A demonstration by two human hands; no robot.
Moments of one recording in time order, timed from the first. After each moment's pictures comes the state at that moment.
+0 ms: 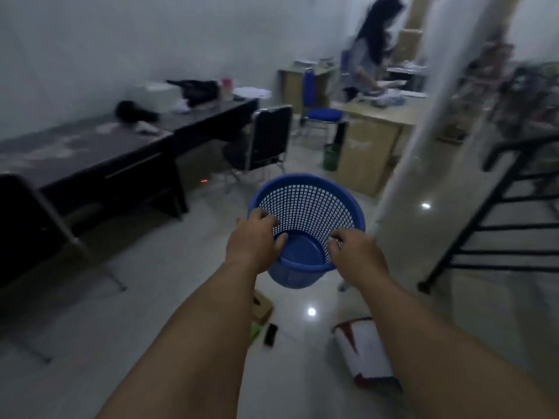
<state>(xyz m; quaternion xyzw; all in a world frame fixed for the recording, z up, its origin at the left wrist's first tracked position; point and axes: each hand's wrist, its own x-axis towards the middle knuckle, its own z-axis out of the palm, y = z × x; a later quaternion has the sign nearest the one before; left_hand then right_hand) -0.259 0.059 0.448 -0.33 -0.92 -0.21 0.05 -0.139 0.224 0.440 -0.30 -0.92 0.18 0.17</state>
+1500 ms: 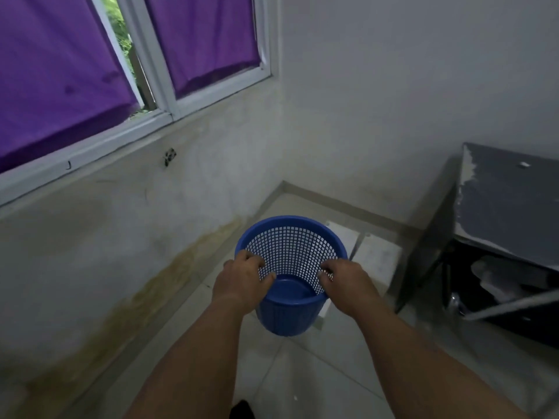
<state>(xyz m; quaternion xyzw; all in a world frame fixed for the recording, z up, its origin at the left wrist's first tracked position) -0.295 -0.932 0.351 0.49 -0.85 -0.16 0.04 -0.481 -0.826 0.343 0.48 -0.84 0.19 -0.15</state>
